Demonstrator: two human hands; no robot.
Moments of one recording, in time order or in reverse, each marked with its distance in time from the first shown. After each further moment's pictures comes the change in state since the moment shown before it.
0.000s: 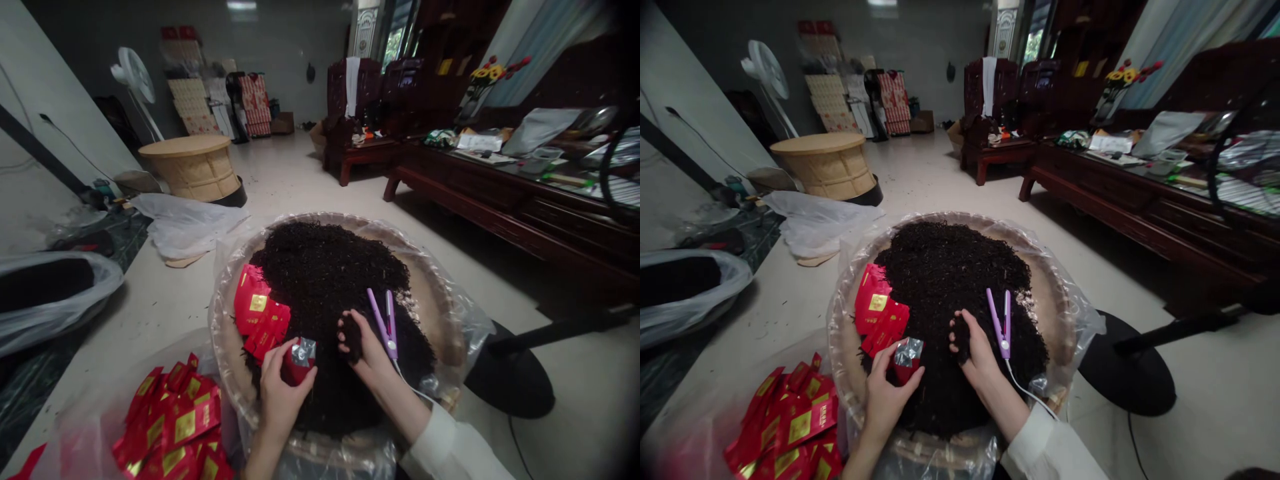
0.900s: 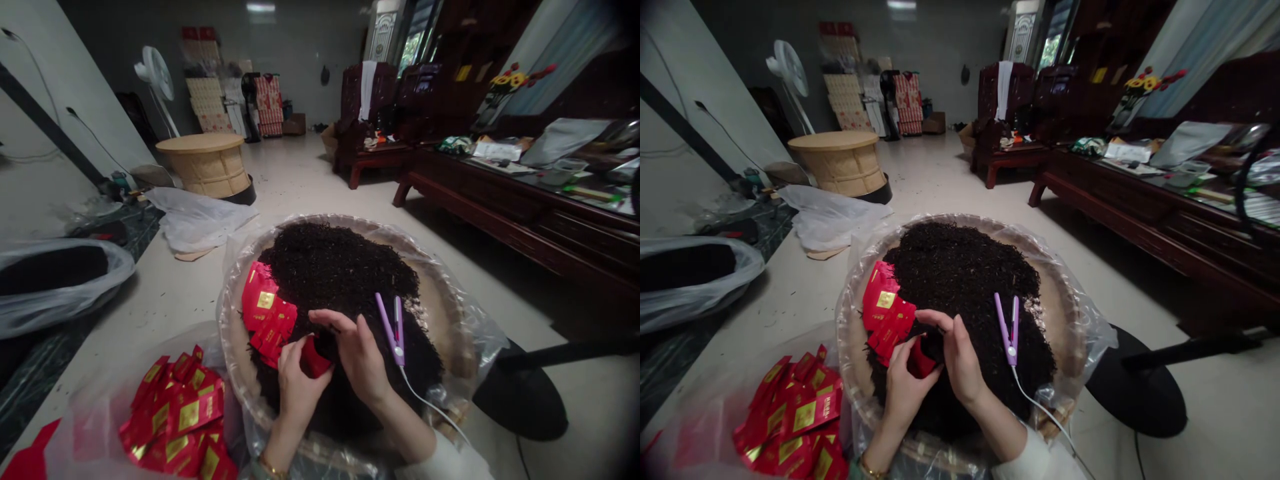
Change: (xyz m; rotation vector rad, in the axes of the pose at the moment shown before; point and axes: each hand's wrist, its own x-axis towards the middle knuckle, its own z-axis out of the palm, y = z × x) left_hand -0.002 0.008 0.027 -0.024 0.046 -0.087; right_hand -0.031 -0.034 0.048 -0.004 -0.307 -0.222
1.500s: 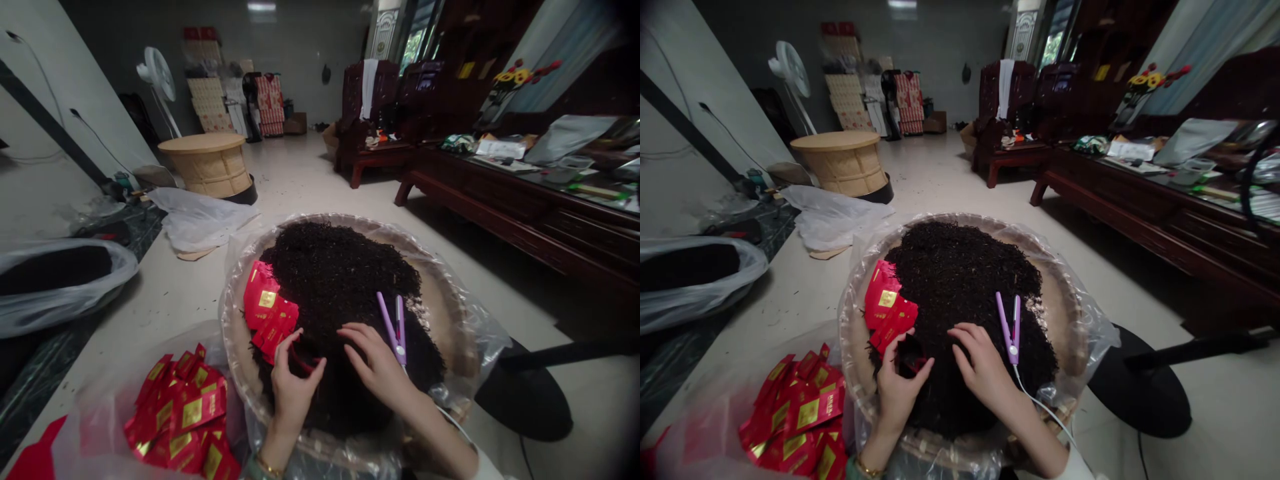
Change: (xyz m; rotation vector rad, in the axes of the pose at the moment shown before) left_hand -0.003 -0.005 -0.011 -0.100 0.028 0.079; right_hand -0.021 0.012 -0.062 -1.023 -0.166 -0.159
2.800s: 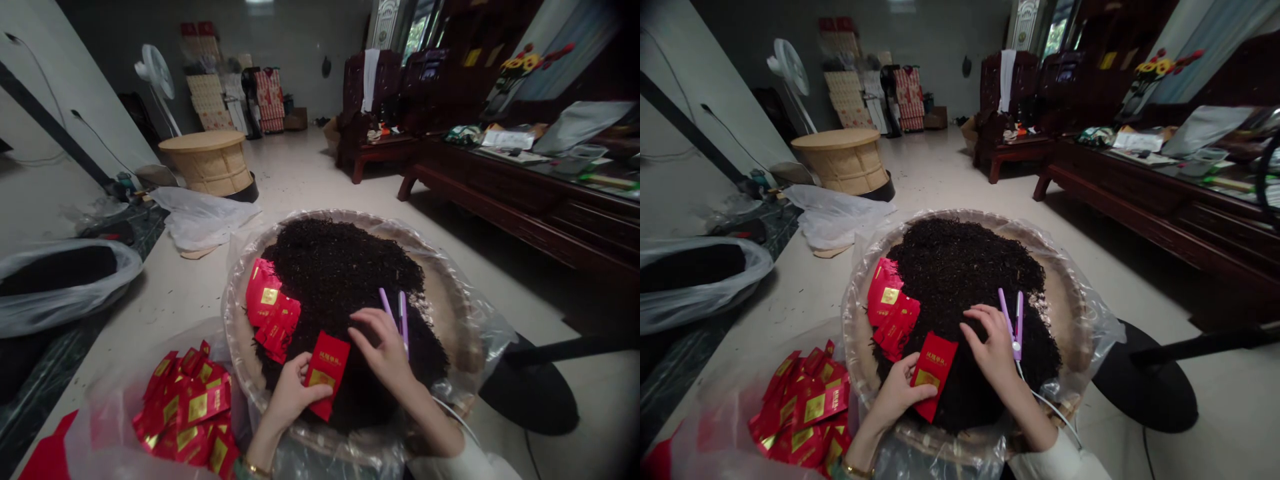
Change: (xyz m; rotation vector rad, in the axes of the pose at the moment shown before) left_hand 0.009 0.010 -0.022 -0.616 -0.643 -0.711; right_hand 0.014 0.008 0.003 0.197 0.408 0.076
